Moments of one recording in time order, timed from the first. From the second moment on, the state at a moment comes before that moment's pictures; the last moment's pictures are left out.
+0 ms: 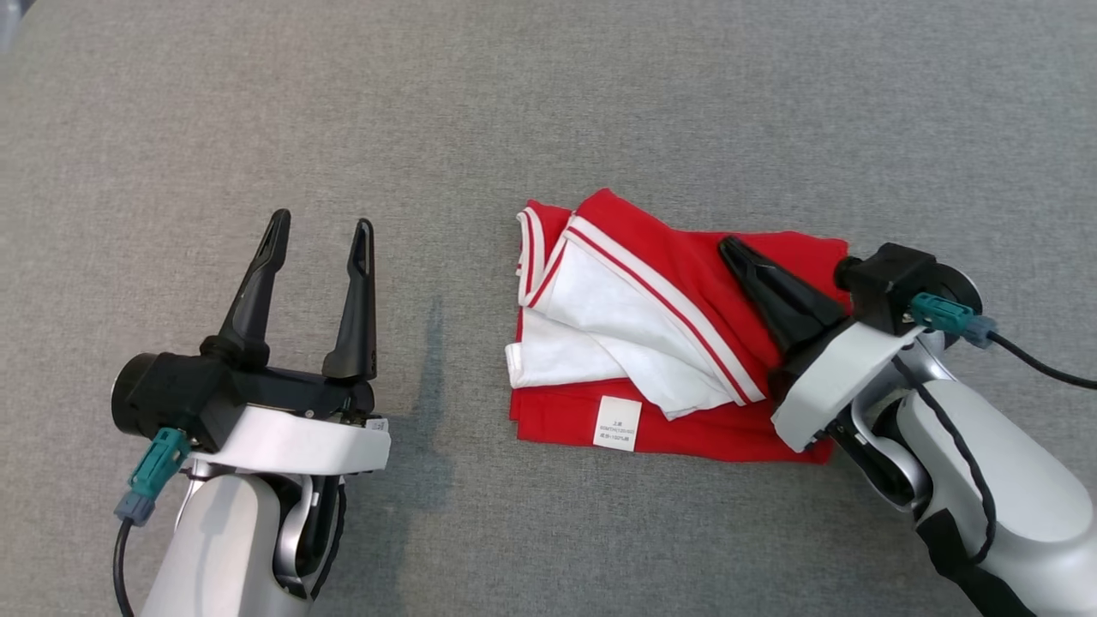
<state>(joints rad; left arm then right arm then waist) -0.27 0.09 -0.15 0.05 -0.26 -0.02 -0.25 -0.61 -0.32 0.62 0.34 0.50 0.13 -0.11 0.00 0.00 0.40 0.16</state>
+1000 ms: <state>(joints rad) -0.26 0.09 -0.09 0.05 -0.26 -0.03 -0.26 -0.55 -0.47 0.97 0.12 0.71 0.13 -0.10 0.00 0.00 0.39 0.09</state>
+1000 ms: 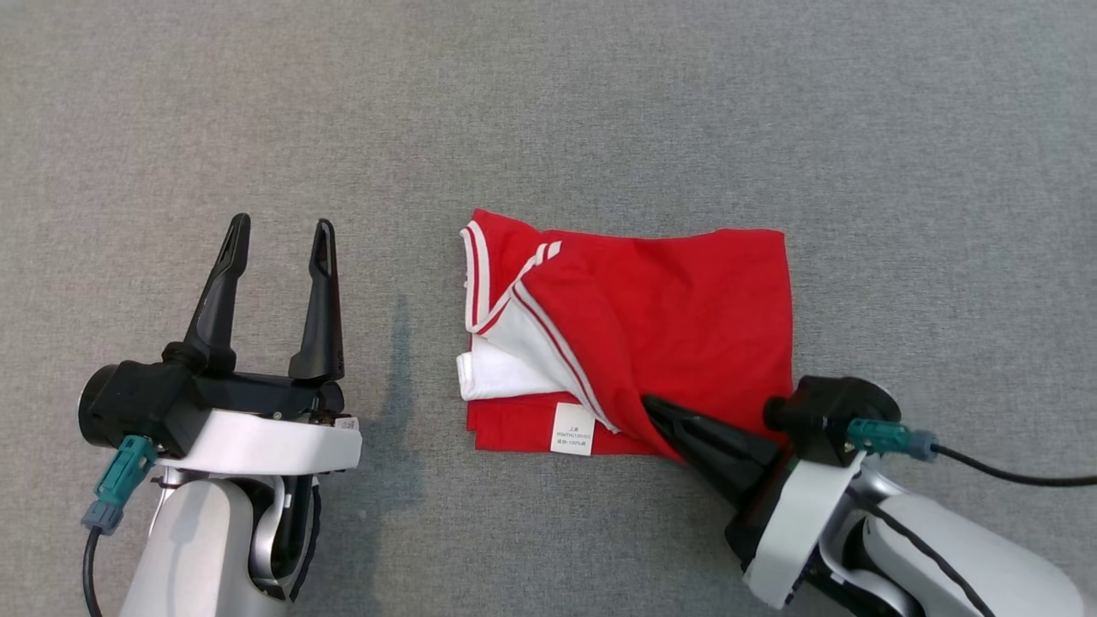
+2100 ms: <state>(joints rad) -0.18 0.12 -0.07 0.04 -0.25 0.02 -0.23 -0.20 -0.21 0.10 0.02 0.44 0.13 -0.21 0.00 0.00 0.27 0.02</state>
